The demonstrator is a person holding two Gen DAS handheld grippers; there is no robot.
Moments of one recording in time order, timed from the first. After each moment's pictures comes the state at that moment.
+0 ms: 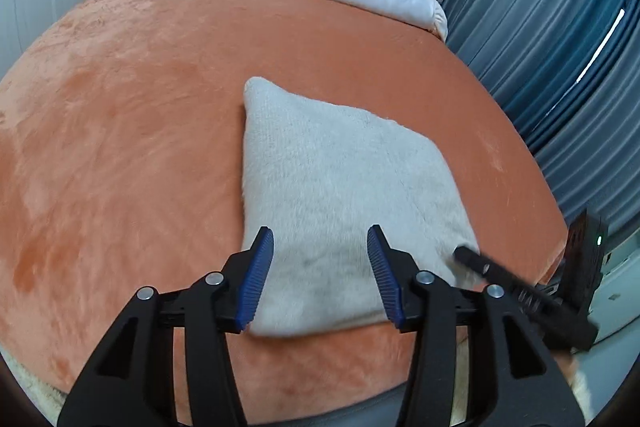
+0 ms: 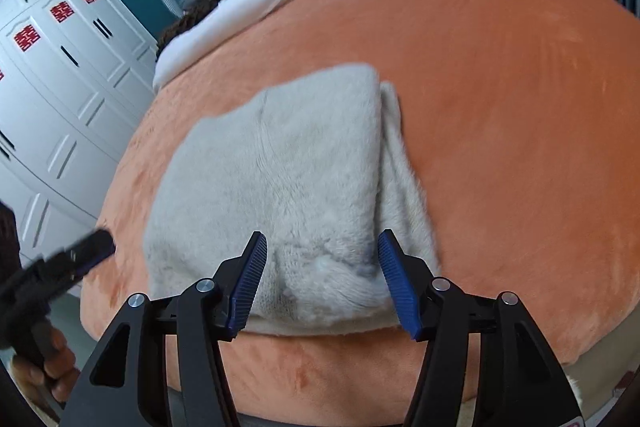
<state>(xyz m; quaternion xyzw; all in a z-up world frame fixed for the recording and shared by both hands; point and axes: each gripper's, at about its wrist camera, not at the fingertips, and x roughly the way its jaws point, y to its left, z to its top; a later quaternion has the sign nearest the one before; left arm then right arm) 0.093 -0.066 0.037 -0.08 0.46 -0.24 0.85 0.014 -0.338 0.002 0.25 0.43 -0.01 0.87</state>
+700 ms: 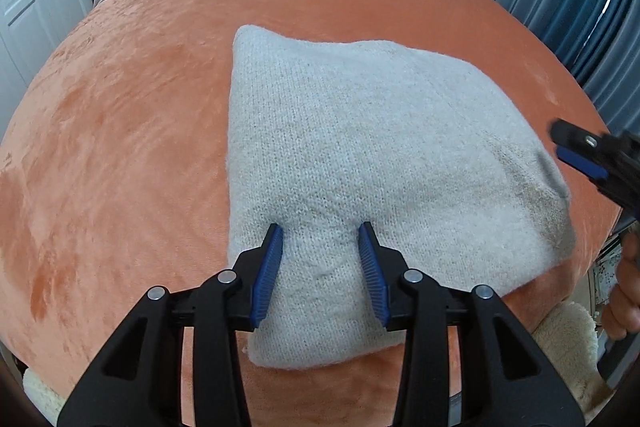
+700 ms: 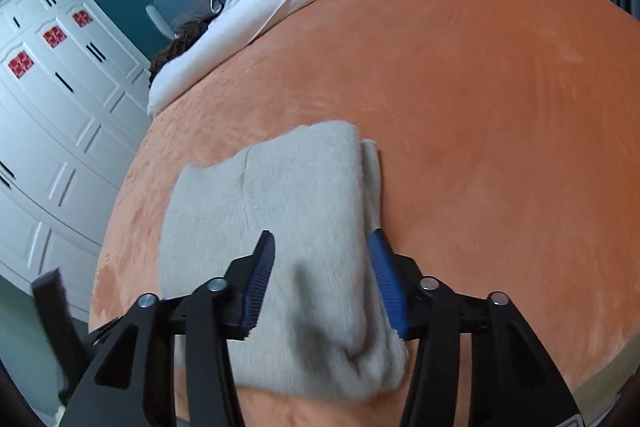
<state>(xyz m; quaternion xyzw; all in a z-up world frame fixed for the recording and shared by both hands) 0.084 -0.119 -0.008 0.06 0.49 -0.19 0.85 0.054 -0.372 0.018 0.26 0.41 -0.03 0.87</state>
